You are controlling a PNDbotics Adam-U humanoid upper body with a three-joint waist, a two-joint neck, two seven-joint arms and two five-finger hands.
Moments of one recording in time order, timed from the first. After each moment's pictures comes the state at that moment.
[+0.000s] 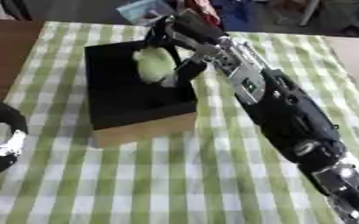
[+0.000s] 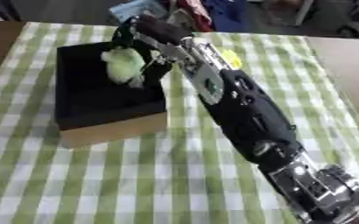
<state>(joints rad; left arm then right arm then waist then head) -0.19 0.29 0.02 -1.83 -0.14 -0.10 -0.10 -1.01 -0.23 0.30 -1.13 0.76 -0.35 0.29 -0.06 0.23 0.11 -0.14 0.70</state>
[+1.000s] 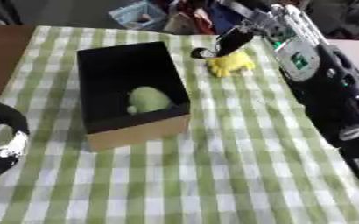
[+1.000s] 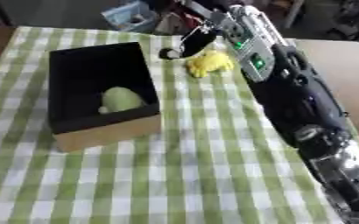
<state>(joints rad) -0.18 0.29 0.02 -1.83 -0.14 -0.09 -0.09 -0.98 -0.44 0.19 -1.18 0.70 -0.26 0.29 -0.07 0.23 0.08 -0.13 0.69</state>
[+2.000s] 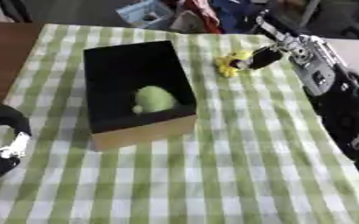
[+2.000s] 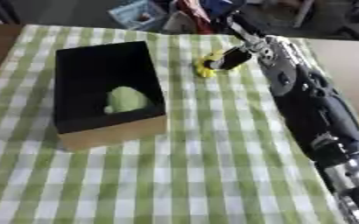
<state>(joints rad) -0.19 0.29 0.02 -1.83 -0.14 -0.10 -0.10 -0.96 -0.45 0.07 -0.93 0.77 -0.23 0.18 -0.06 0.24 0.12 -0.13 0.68</state>
